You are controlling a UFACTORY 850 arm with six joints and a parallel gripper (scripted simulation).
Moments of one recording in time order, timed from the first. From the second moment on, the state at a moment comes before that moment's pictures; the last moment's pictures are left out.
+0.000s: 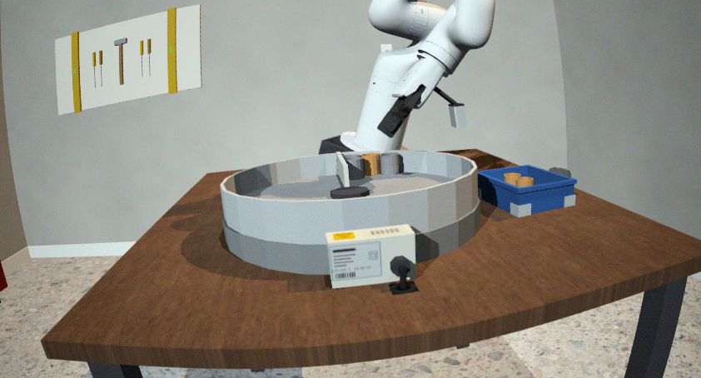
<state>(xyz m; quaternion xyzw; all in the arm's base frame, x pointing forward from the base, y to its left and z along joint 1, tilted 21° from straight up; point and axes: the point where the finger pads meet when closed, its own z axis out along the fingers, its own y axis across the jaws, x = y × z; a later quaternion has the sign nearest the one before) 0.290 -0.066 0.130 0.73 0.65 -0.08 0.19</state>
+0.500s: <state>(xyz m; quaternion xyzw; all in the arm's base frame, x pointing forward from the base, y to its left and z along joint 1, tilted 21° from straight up) 0.292 -0.061 0.115 0.73 0.65 -0.08 0.19</state>
